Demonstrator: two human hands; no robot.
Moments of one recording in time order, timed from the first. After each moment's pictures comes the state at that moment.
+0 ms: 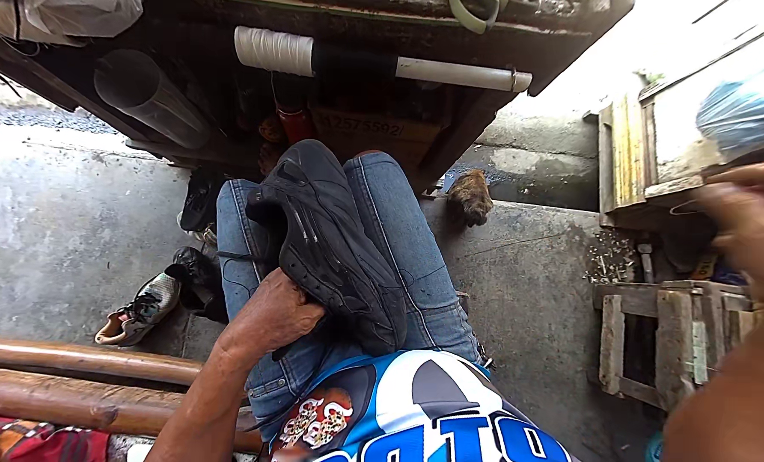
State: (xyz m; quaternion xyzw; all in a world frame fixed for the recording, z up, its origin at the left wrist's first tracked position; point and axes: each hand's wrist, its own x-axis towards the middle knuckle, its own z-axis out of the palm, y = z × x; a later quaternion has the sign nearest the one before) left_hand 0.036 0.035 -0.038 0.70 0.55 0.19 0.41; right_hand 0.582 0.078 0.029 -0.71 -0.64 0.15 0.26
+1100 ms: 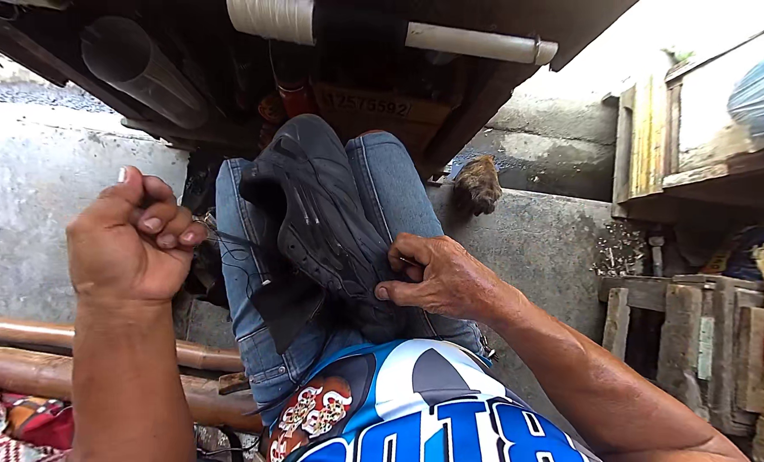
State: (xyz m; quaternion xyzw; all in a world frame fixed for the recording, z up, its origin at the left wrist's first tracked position) left_hand -0.076 0.071 -0.028 0.27 0.47 0.62 0.57; right_hand 0.311 0.070 -0.024 -0.45 -0.75 0.48 0.12
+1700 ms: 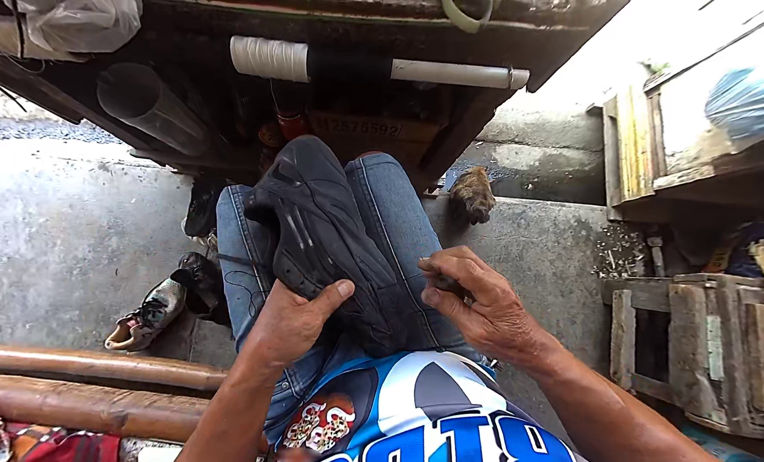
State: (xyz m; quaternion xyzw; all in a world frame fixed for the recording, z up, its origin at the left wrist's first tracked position) left_hand 0.071 0.025 -0.023 0.45 0.48 0.45 0.61; right_hand 0.347 0.029 -0.037 -0.40 -0.72 0.44 0.36
